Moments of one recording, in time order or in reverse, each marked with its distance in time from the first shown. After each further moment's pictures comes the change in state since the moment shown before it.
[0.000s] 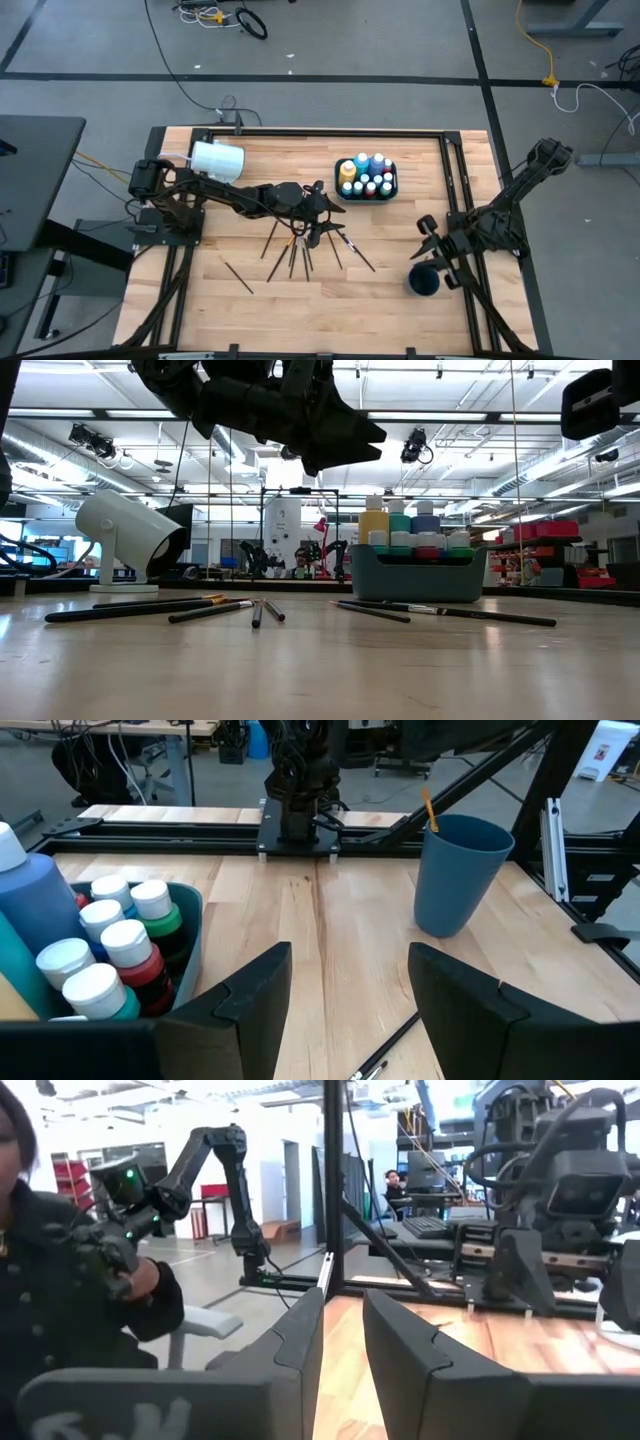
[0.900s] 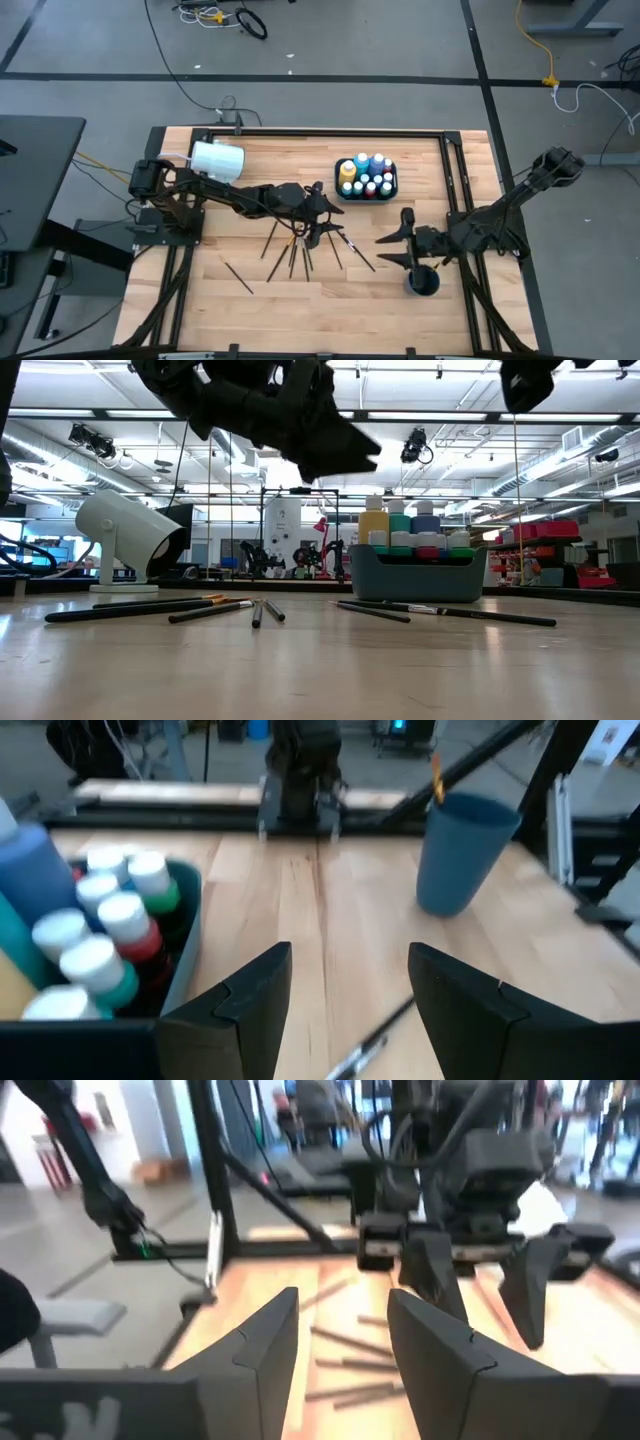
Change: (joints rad) left arm 0.000 0.000 0.000 -0.055 -0.001 -0.003; right arm -0.178 0.343 0.422 -0.345 0.132 0.142
